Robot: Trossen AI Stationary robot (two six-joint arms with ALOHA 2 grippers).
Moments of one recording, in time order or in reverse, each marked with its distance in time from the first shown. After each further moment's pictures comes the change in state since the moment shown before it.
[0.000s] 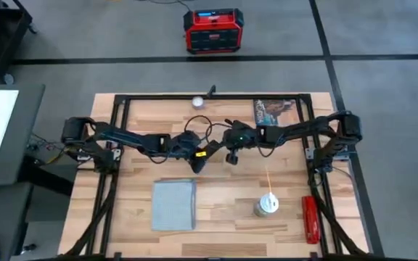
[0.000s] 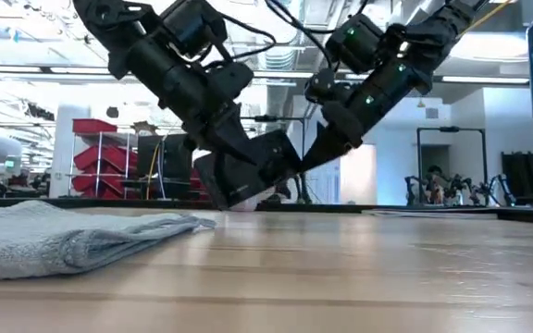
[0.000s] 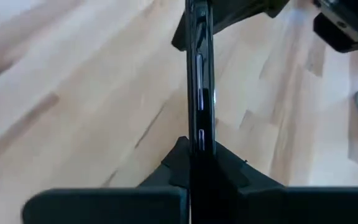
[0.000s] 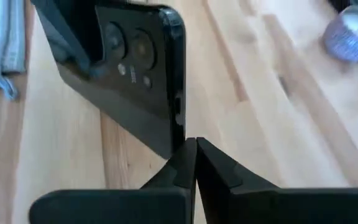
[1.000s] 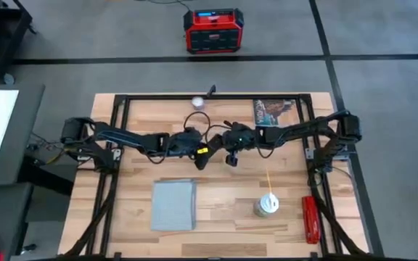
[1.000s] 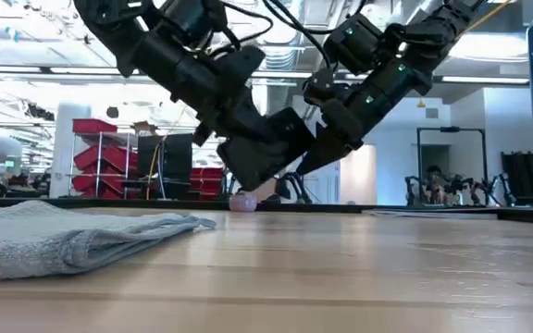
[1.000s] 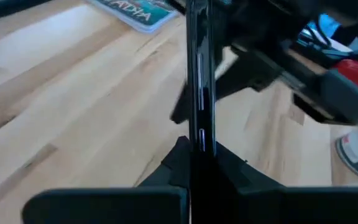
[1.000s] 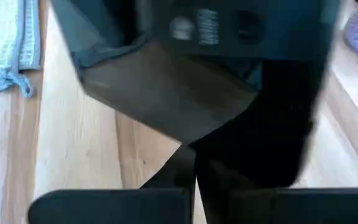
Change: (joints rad) left arm -0.021 0.021 0.005 0.146 -0.043 -0.023; right arm 0.005 0.011 0.008 -0.003 -0.026 0.021
